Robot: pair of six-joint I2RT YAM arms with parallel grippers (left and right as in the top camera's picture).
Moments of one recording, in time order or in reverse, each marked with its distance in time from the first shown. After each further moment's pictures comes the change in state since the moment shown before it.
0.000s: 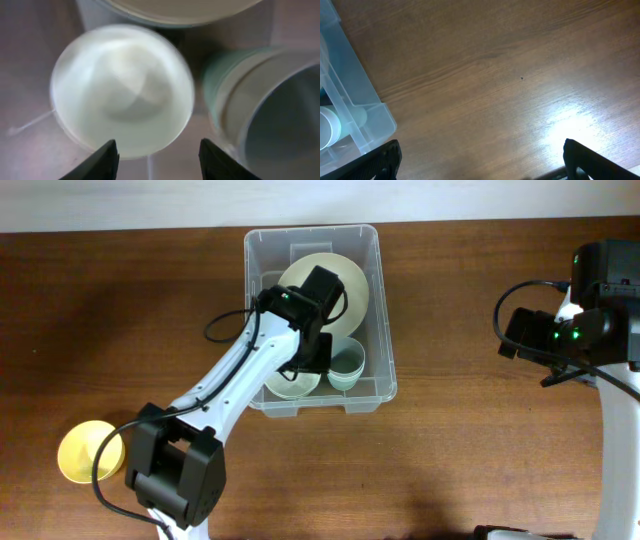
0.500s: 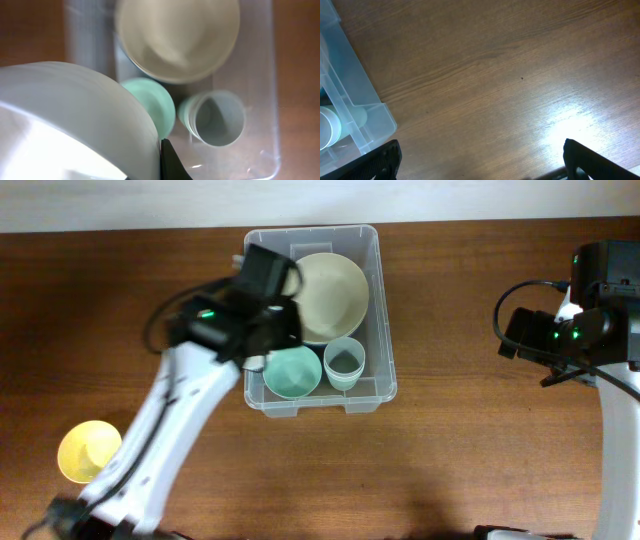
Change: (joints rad) left arm 0.050 -0.286 -0.011 0.080 -0.022 -0.056; right arm 0.000 0.000 0.000 0.000 0.000 -0.001
